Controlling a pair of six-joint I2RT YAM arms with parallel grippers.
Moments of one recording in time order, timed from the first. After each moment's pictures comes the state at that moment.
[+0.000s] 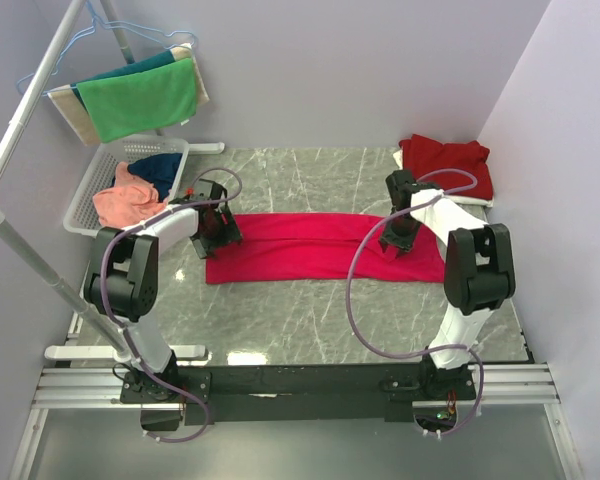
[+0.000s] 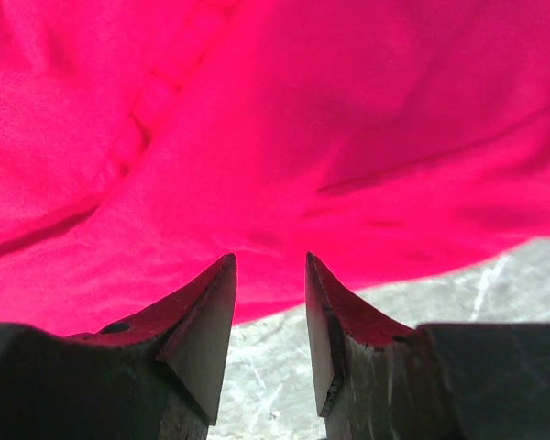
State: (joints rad) left arm -0.24 1.78 1.15 -0.52 -0.03 -0.69; right arm 0.16 1.80 1.30 -0.89 0.14 0.65
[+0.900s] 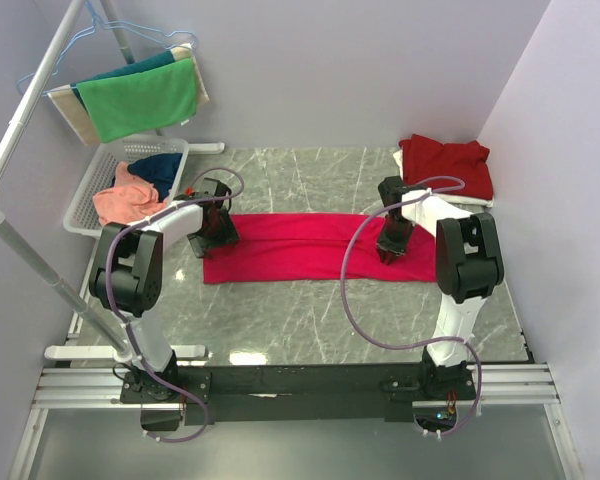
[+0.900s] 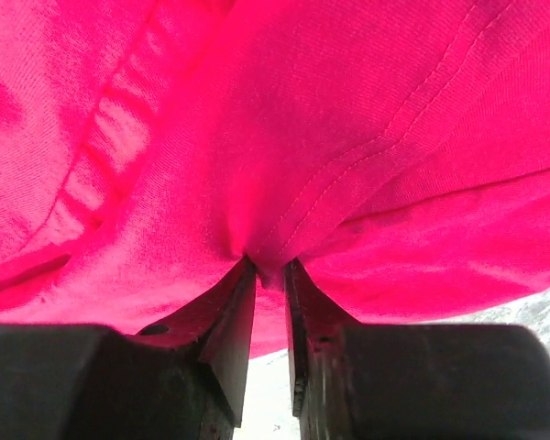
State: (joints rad) left arm -0.26 1.83 1.20 -0.60 -0.17 -0.69; right arm 0.18 1.92 1.31 -0.88 0.12 0.67
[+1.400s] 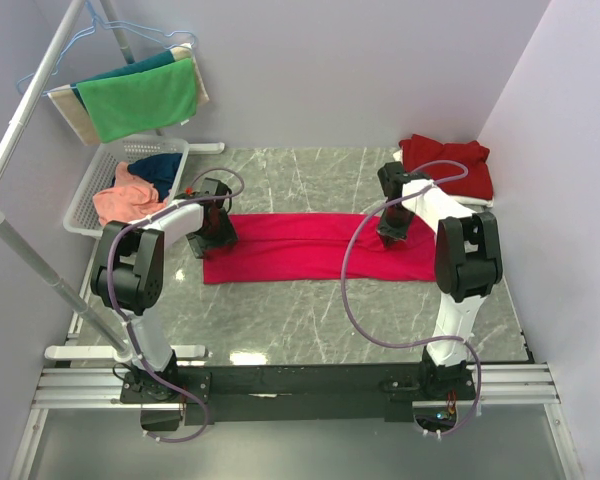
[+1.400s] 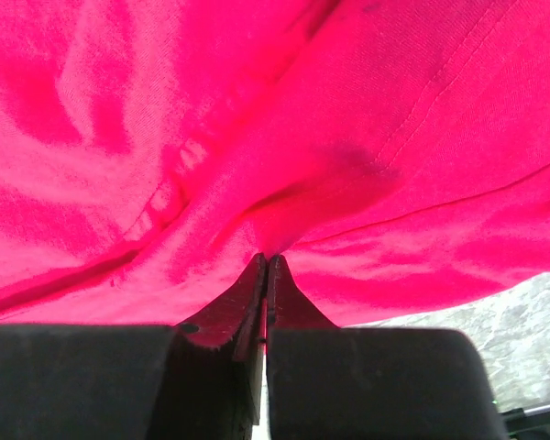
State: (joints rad) left arm -0.26 1.85 1.21 -0.63 -0.19 -0.69; right arm 0.19 1.93 1.44 -0.93 0.18 0.67
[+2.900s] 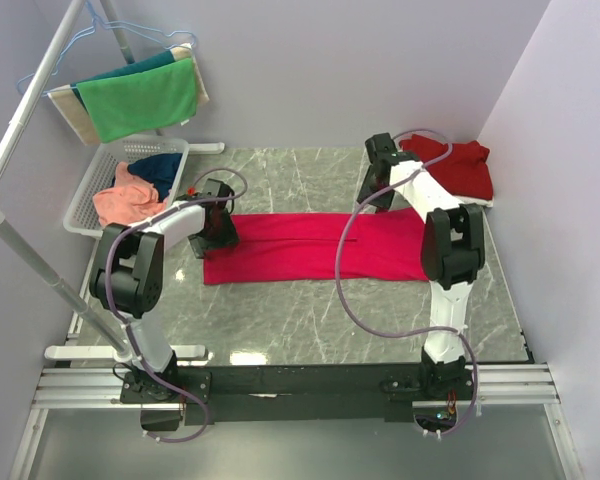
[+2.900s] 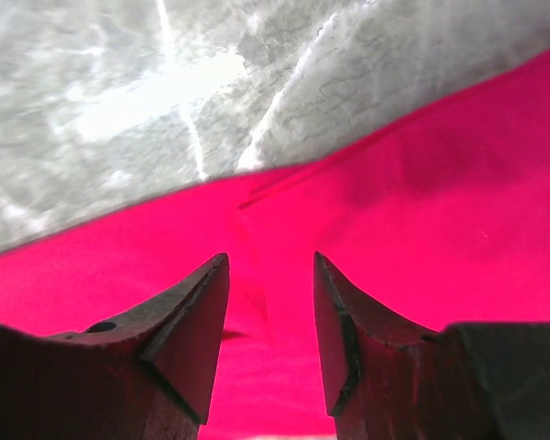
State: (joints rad) left arm -0.28 1.83 1.20 -0.63 -0.21 -0.68; right arm 0.23 2.11 1.76 -0.82 0.15 0.58
